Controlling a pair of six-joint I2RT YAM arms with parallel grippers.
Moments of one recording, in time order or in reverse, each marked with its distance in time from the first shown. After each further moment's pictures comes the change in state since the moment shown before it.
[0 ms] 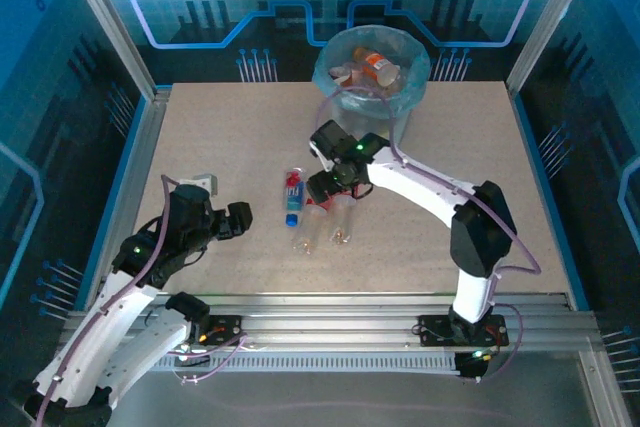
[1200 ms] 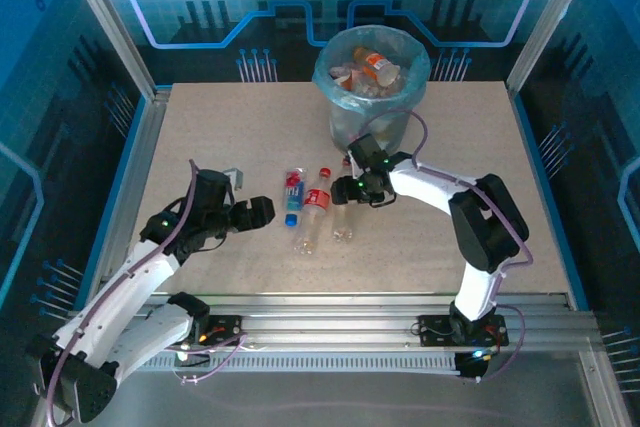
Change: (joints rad) left arm 0.001 0.212 -0.019 0.158 0.225 -0.052; right arm -0.193 0.016 -0.346 0.372 -0.248 0.216
